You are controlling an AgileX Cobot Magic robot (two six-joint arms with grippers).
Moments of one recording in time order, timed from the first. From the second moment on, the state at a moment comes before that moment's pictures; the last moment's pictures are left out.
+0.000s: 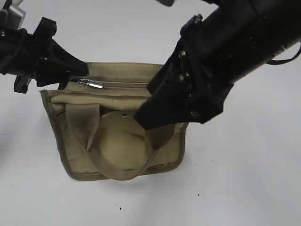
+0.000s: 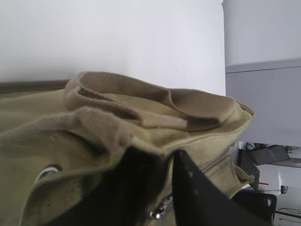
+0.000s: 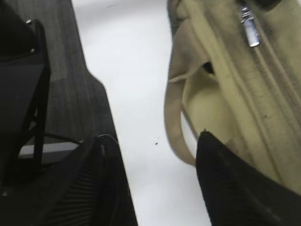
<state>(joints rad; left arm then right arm) -0.15 1.56 -0.95 -1.18 0.84 0.51 0.59 1.42 -1.15 0.73 0.93 -1.07</state>
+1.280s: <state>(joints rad) -0.15 1.56 -0.95 -1.22 0.90 0.54 0.59 1.48 -1.15 0.73 0.81 -1.10</state>
